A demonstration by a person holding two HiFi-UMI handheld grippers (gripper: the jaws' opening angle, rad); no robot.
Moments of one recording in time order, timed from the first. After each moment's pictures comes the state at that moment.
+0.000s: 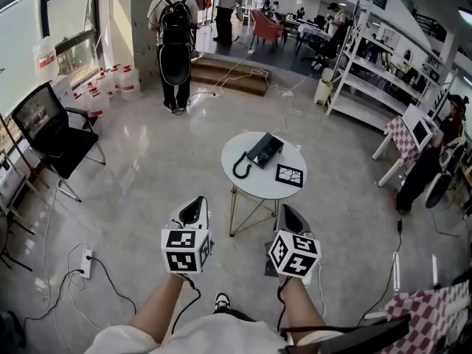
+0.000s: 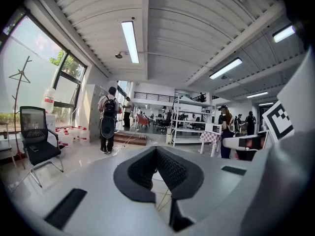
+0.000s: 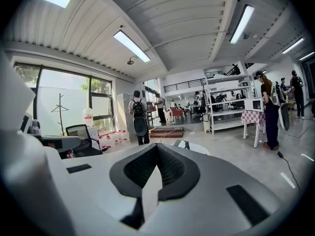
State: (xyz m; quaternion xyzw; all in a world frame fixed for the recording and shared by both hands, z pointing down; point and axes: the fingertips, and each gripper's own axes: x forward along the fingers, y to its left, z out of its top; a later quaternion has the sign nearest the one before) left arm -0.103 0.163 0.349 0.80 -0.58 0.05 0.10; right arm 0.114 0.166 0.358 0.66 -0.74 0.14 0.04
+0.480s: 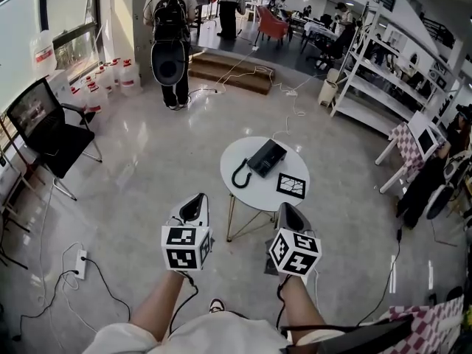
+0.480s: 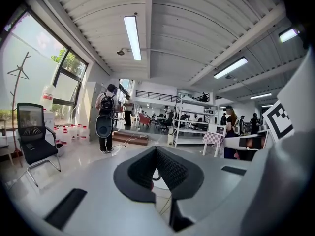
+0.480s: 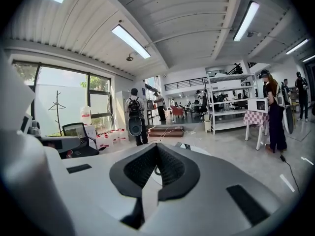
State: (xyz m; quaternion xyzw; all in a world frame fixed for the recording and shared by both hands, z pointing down) left arm -0.098 0.089 0.352 0.80 -0.59 0.05 0.11; right arm 0.119 0.090 0.358 0.65 -0.74 0.14 0.05
